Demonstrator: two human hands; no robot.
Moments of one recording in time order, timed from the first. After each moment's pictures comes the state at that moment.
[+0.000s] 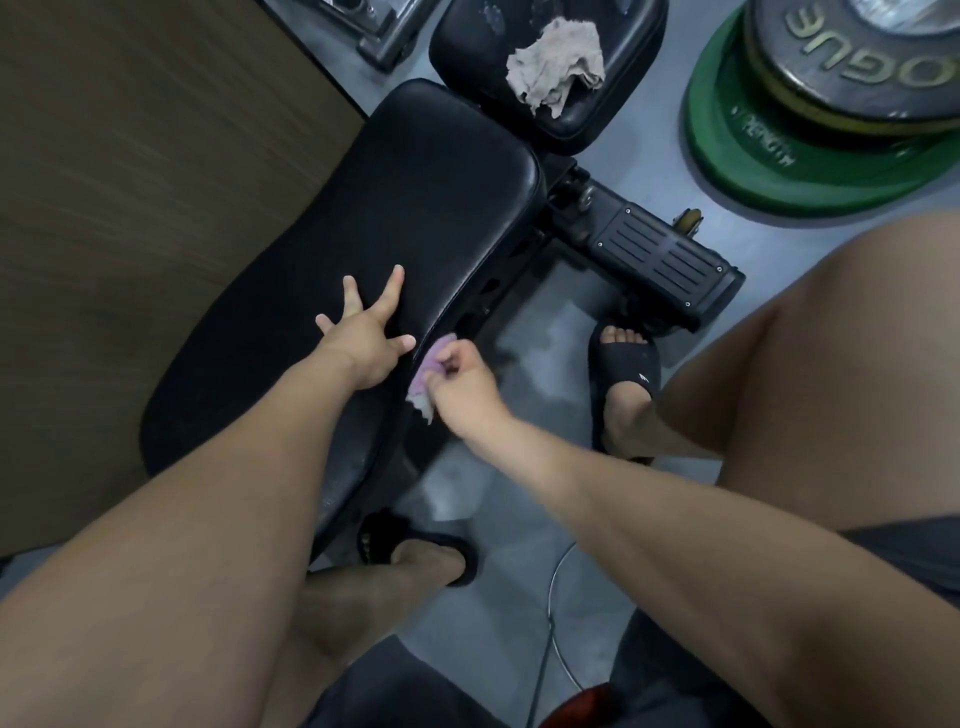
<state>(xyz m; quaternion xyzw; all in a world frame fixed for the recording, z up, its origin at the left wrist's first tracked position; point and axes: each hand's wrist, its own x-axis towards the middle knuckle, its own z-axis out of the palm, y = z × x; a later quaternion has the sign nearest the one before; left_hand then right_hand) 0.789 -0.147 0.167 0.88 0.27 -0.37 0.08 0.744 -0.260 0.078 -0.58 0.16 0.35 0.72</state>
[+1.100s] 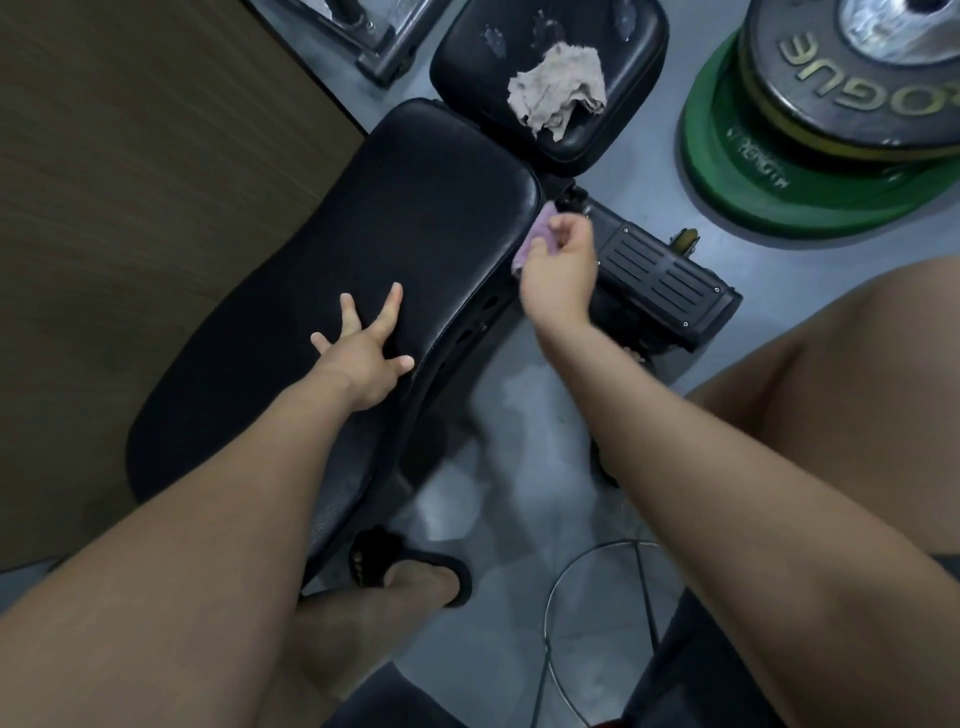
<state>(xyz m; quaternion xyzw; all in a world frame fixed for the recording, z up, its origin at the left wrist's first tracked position) 0.793 -0.146 0.166 0.87 0.28 -0.39 0.09 0.881 -0.313 0.063 -0.67 0.24 0.07 0.70</state>
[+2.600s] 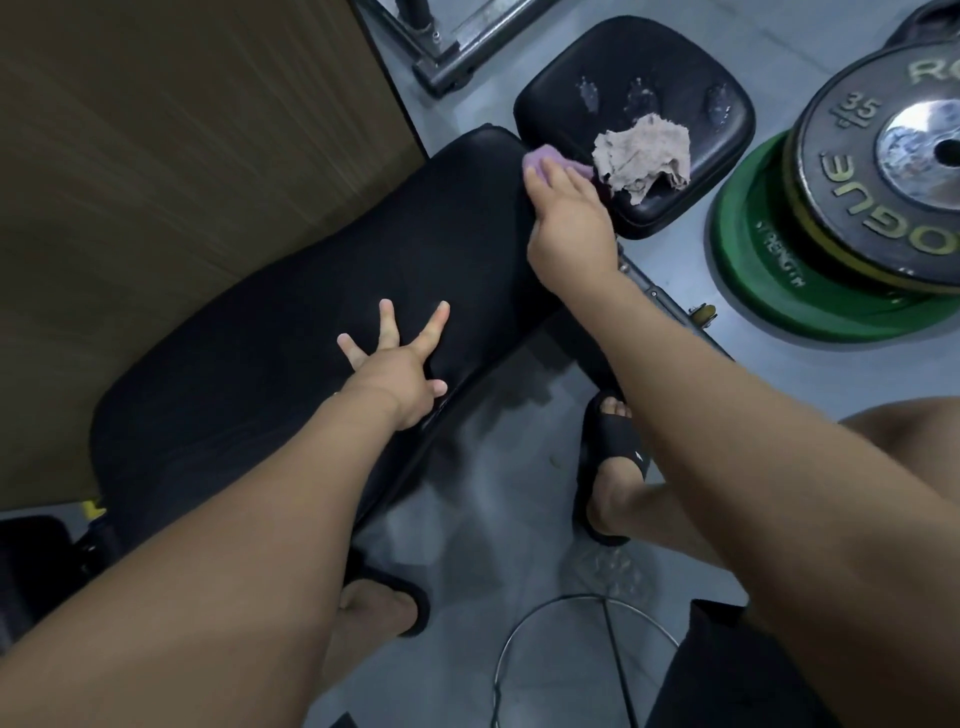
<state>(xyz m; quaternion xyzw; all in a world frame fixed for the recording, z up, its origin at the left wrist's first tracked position) 0.798 -0.135 0.161 0.85 0.30 -0.41 0.12 0.969 -0.277 0.098 -0.94 -0.20 0.06 0.26</state>
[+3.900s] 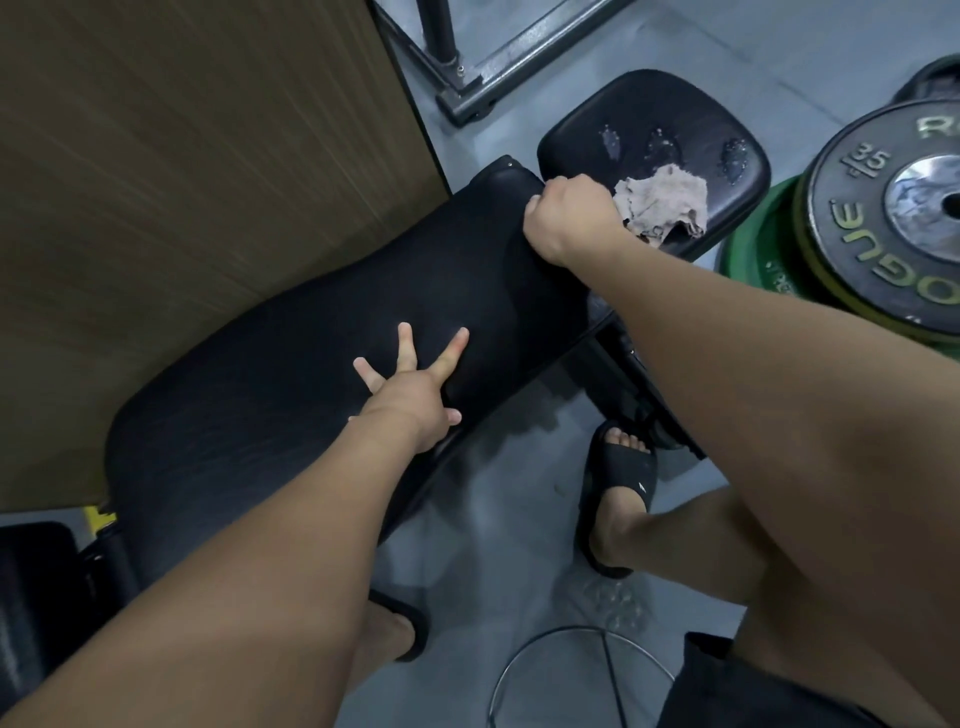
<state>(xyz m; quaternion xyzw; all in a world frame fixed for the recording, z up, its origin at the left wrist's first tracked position) 0.807 -0.134 0.168 0.84 0.30 -0.42 0.14 1.022 -0.244 0.139 -0.96 -0.16 0.15 0.19</state>
